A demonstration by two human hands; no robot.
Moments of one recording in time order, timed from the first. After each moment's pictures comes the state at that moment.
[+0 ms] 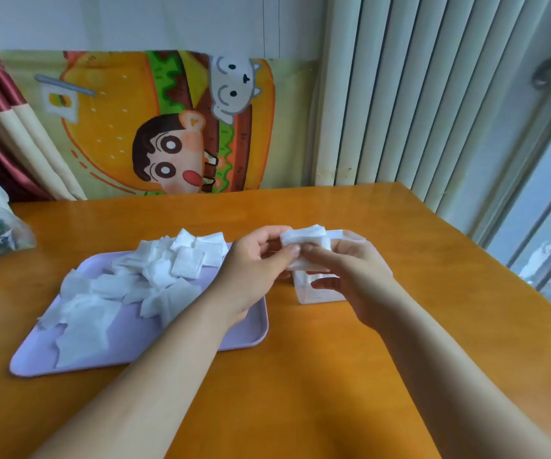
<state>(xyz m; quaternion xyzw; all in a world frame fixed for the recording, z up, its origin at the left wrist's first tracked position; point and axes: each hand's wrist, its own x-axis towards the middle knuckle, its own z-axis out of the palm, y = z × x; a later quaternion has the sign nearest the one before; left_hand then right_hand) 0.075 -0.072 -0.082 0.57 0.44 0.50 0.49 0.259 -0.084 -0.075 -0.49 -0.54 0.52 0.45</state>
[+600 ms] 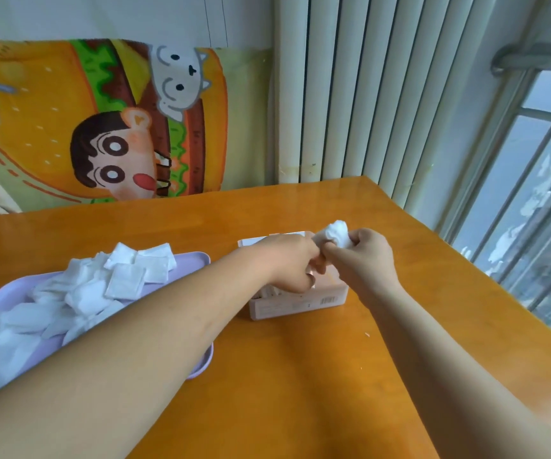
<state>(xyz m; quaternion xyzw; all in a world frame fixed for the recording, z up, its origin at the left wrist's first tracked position) 0.197 0.018 -0.064 0.89 0.44 -0.02 0.11 0.345 -0.025 -0.091 -0.72 -0.49 0.22 0.44</state>
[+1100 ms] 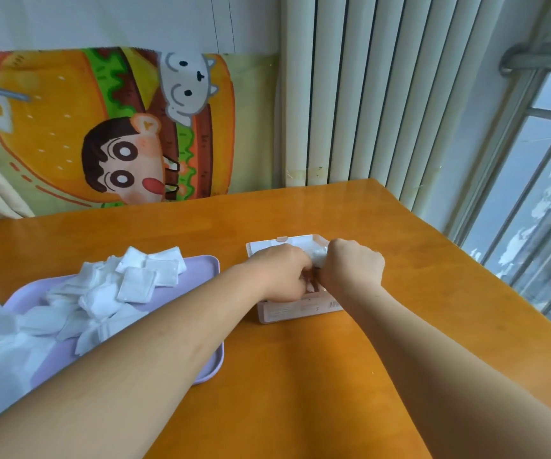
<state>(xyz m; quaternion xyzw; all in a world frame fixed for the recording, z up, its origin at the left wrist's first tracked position) 0.176 0.022 -0.088 0.87 0.48 -0.01 0.12 0.316 -0.003 -0.096 -0.78 -0.62 -0.03 0.08</state>
